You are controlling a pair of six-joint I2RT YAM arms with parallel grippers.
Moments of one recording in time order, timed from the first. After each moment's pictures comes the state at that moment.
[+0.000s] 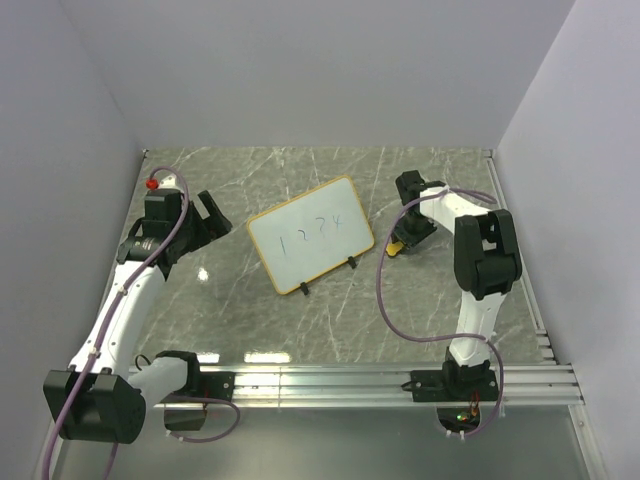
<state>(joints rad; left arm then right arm) -0.07 1.06 0.95 -0.56 0.06 -0.54 0.20 1.97 1.37 -0.82 0.16 1.15</state>
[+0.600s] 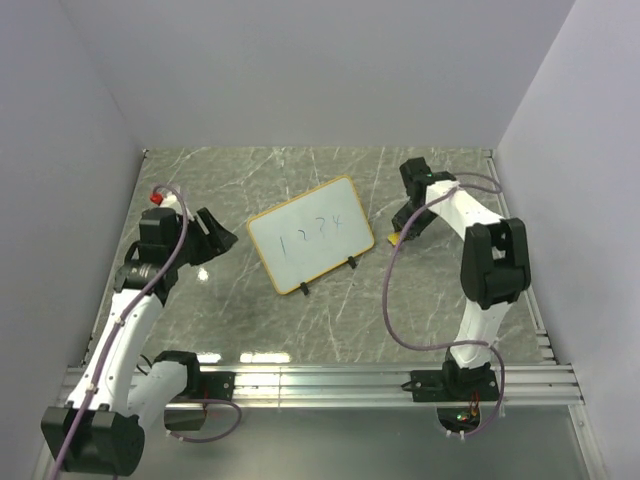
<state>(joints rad) -0.07 0.91 0.83 -0.51 0.21 -0.55 0.21 1.90 1.41 -0.85 0.16 1.03</state>
